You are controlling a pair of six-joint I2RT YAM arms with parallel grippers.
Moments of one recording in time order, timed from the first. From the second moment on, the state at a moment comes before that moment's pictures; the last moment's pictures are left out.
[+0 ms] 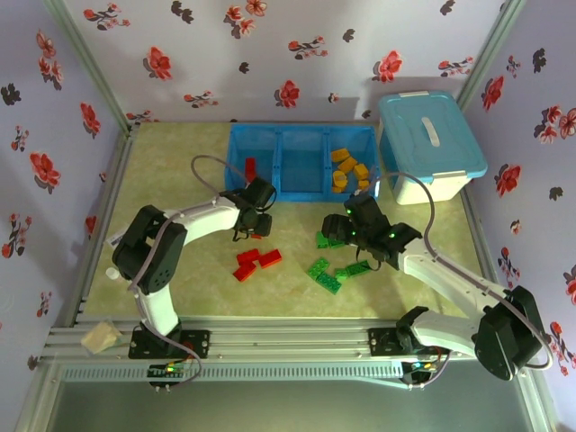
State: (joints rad) left arm -0.68 1.81 1.13 -0.53 -0.16 -0.41; right arm 0.64 1.14 0.75 -0.47 0.07 0.72
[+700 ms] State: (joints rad) left arm -0.70 1.82 1.14 -0.55 -0.18 -0.44; right arm 0.64 1.12 0.74 -0.47 0.08 0.72
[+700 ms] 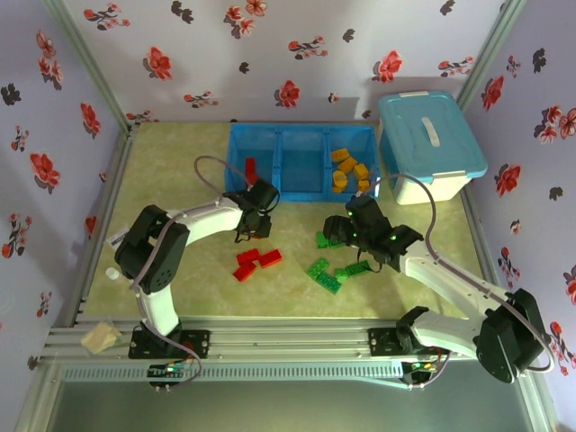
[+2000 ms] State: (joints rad) left arm -0.49 1.75 1.59 -0.63 -0.17 -0.33; right arm 0.66 1.00 0.70 -0.51 0.09 0.73
